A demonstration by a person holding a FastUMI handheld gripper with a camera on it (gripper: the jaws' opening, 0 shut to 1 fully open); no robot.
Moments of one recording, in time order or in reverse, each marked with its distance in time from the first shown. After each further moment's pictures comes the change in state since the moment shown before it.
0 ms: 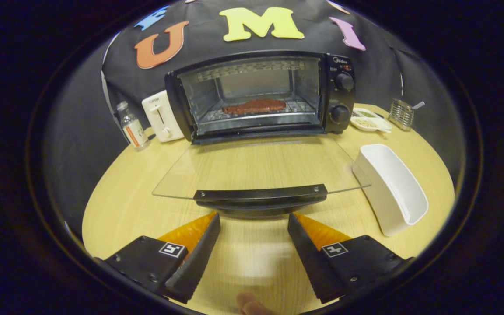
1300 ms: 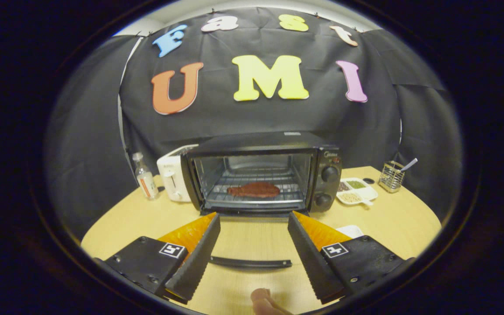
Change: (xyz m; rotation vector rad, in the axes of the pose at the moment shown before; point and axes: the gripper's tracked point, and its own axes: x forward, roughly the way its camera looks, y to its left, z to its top) arm -0.051 -0.006 0.087 -0.096 -0.271 -0.011
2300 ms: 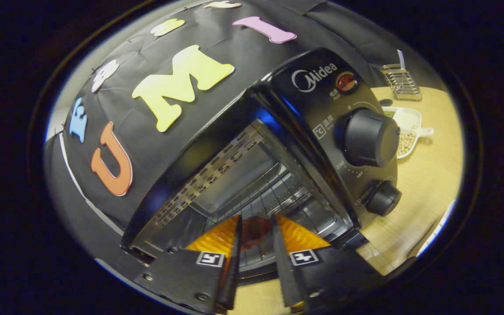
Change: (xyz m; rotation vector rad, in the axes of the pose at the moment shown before) arm 0.201 -0.051 0.063 0.665 -0.050 0.062
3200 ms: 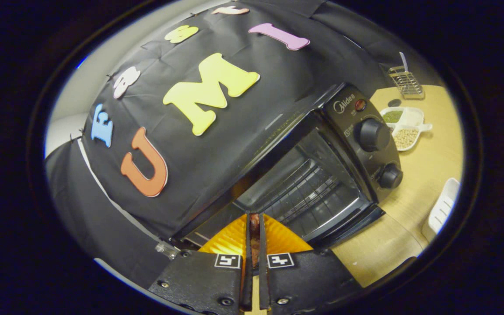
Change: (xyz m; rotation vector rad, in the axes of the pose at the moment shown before) arm -0.049 0.058 -0.003 0.087 -0.051 0.163
